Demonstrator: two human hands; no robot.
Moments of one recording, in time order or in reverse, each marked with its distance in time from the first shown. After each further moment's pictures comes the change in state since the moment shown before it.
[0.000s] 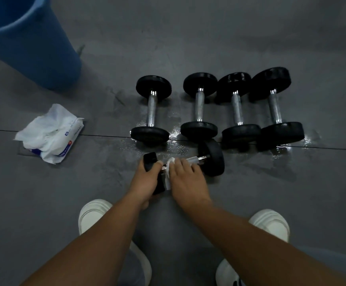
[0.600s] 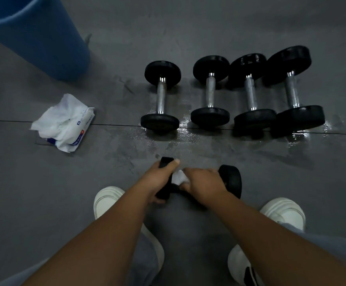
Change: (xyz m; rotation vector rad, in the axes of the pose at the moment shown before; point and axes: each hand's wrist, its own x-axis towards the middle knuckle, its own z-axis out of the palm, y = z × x) left_hand -0.020 0.000 -0.009 0.239 -0.175 -0.297; right_hand -0.019 0.016 0.012 0.410 -0.379 0.060
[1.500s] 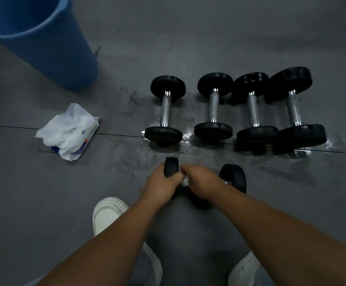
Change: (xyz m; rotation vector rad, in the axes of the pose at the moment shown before) left_hand 0.004 0.005 0.004 0.151 0.219 0.345; right_hand 0.036 0.001 -0.036 0.243 -0.078 -0.087
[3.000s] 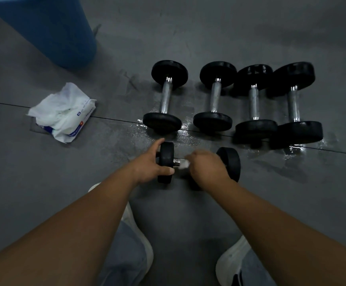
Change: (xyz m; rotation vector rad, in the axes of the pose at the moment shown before) left_hand 0.026 -0.004 -0.038 0.026 -0.355 0.147; right_hand -0.012 -0.001 -0.006 -0.391 0.233 0.012
